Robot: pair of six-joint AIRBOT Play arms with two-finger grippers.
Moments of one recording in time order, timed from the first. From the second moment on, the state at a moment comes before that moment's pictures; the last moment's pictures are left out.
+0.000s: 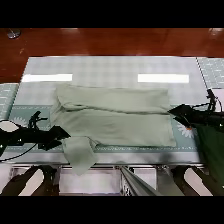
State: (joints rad) left arm 0.31 -0.92 0.32 0.99 -1.20 -1.45; right arm -0.49 -0.96 0.55 -0.77 1.13 1.24
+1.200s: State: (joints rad) left arm 0.17 -0.92 0.42 0.96 -1.19 -1.40; right arm -0.50 -1.07 0.43 -1.02 1.23 1.40
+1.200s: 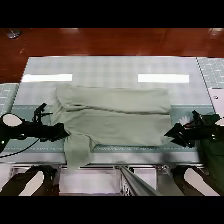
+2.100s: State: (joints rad) left arm 0.13 -1.49 1.25 0.93 -1.17 -1.43; right arm -0.35 -1.38 1.00 -0.81 1.17 1.35
